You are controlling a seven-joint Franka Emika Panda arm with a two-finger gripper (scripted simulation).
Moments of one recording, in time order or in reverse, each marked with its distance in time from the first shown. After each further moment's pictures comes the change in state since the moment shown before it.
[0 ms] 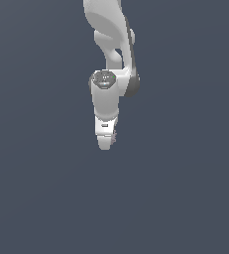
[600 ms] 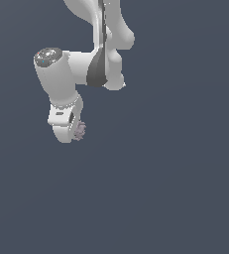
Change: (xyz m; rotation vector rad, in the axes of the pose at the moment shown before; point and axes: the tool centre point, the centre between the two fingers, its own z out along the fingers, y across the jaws) arm -0.130 0.019 -0.065 -0.001 0.001 0.002
